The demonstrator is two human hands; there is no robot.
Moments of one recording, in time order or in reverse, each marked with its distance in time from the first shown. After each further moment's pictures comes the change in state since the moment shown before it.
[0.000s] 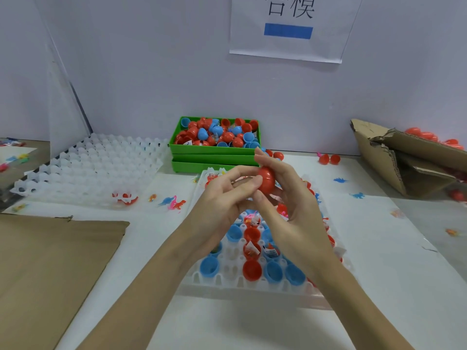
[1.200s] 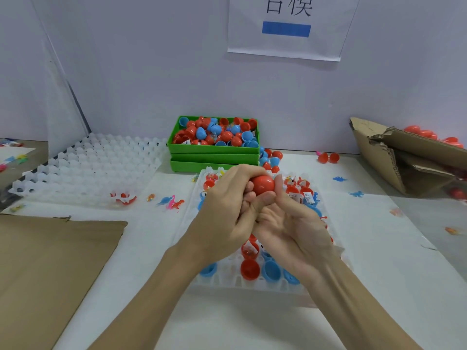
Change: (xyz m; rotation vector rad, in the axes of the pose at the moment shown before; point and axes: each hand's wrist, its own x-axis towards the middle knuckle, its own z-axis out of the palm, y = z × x) left_hand -0.010 -0.009 0.005 0.933 0.087 0.596; right_hand 0.000 -0.004 0.002 1.363 -0.128 0.646
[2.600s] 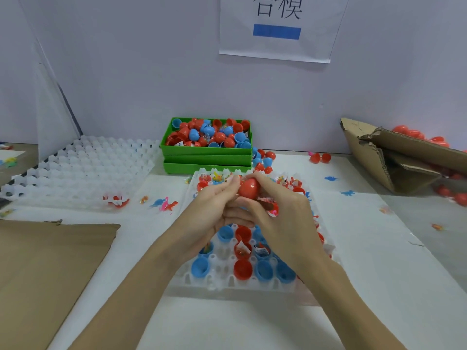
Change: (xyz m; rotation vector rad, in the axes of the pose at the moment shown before) left_hand 0.009 -0.016 -0.004 -0.847 -0.253 -0.813; right_hand 0.003 -0.006 -0.019 -1.847 0.350 -0.650
